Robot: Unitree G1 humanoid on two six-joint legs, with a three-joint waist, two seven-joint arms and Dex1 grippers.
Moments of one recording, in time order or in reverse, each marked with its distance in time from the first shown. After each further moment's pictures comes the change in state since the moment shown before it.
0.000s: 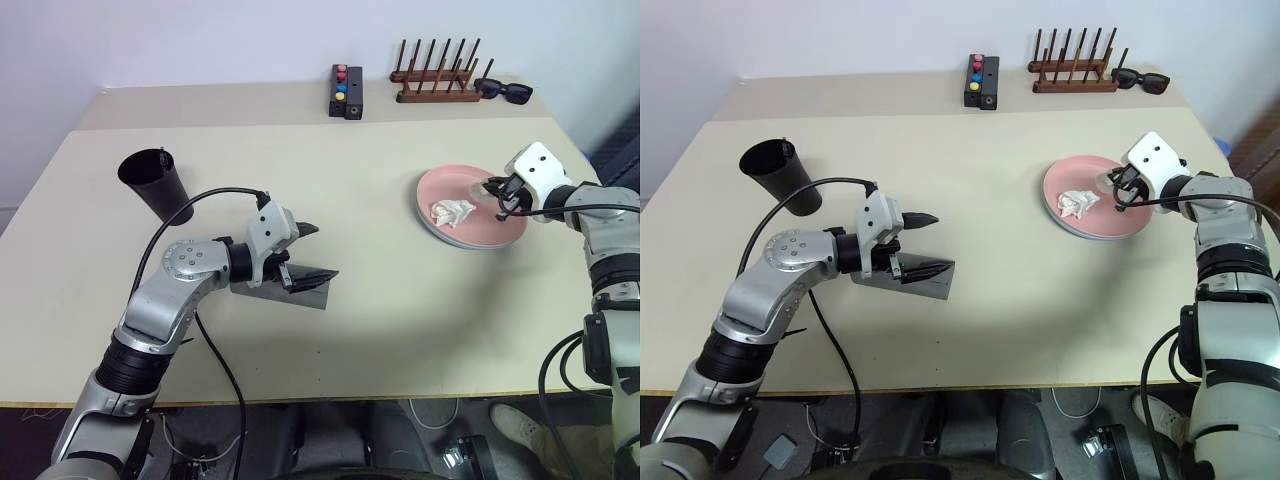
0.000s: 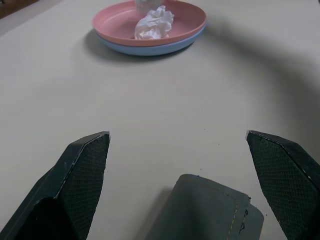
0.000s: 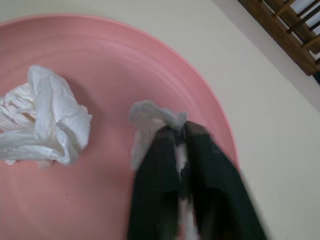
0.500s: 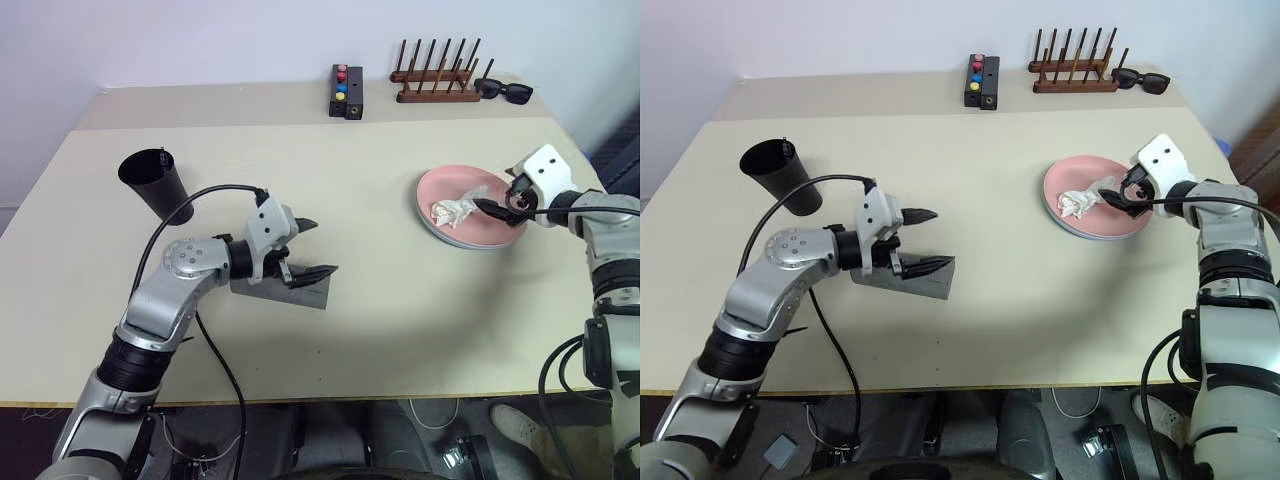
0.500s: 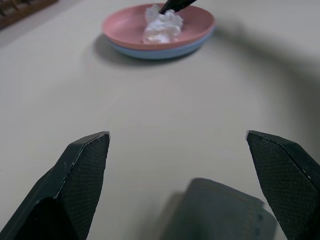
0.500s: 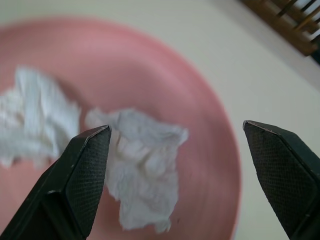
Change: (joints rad) left arm -0.020 -0.020 0.017 0.030 0.007 -0.035 0.046; right arm 0.021 0.002 -0.085 -0.059 0.100 0.091 0.003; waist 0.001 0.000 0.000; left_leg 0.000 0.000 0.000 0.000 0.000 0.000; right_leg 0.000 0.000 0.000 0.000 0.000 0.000
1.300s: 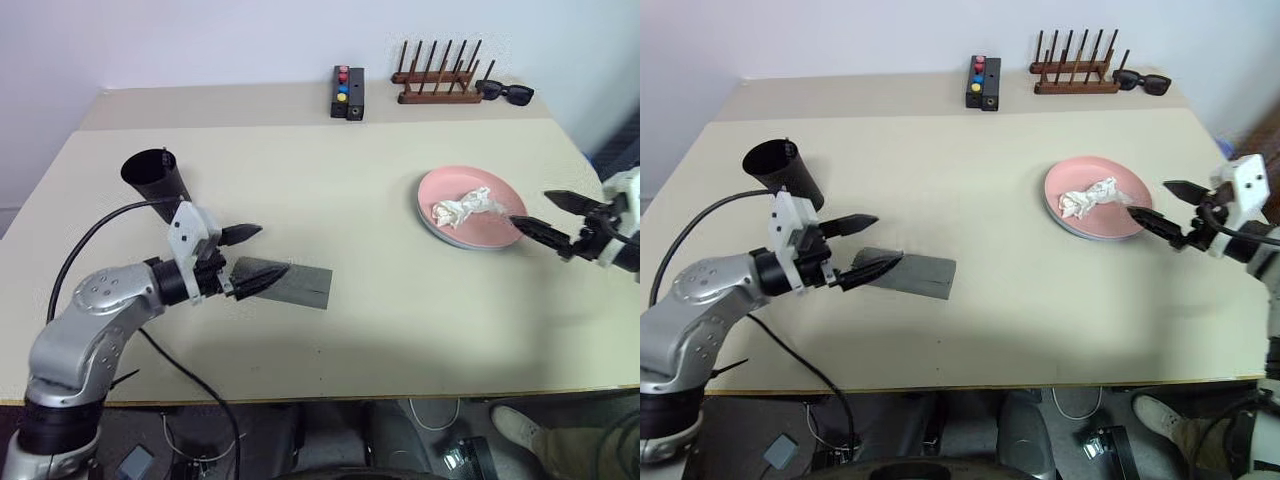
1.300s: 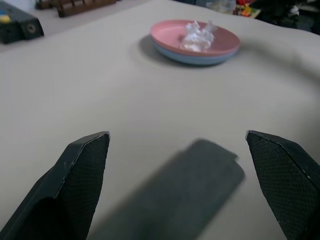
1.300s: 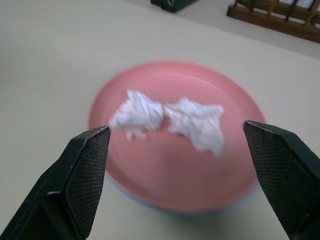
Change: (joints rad) left arm 0.322 0.168 0.338 -0.282 -0.314 0.172 0.033; right arm 0.620 -0.136 -0.366 -0.757 0.411 0.465 0.185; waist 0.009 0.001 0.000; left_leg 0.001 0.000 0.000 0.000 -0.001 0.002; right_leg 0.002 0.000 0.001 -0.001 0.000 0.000
